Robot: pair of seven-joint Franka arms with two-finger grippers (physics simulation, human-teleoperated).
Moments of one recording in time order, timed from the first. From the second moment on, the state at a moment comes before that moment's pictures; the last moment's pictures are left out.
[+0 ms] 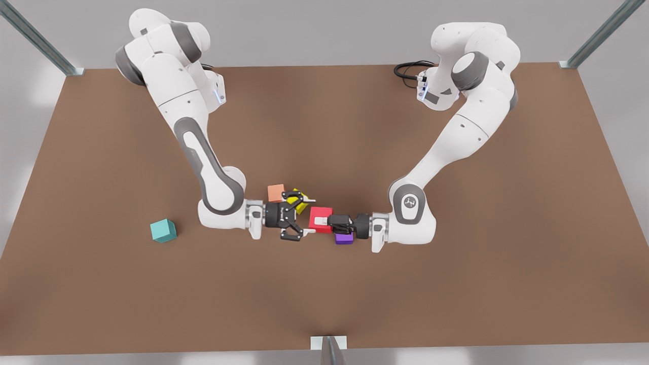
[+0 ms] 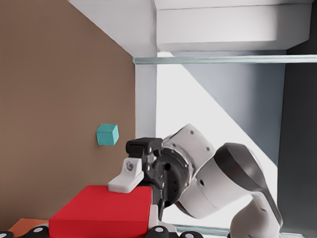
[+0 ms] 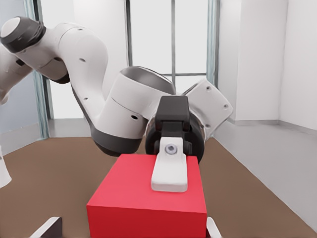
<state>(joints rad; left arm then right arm) -0.02 1.00 -0.70 -1.28 -1.15 2.22 0.50 0.31 0.67 0.17 -1.59 1.64 2.08 -2.23</state>
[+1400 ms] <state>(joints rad) -0.01 1.00 -0.70 -1.28 -1.16 2.22 0.50 0.35 0.72 0.17 -1.53 1.68 2.13 -2.23</state>
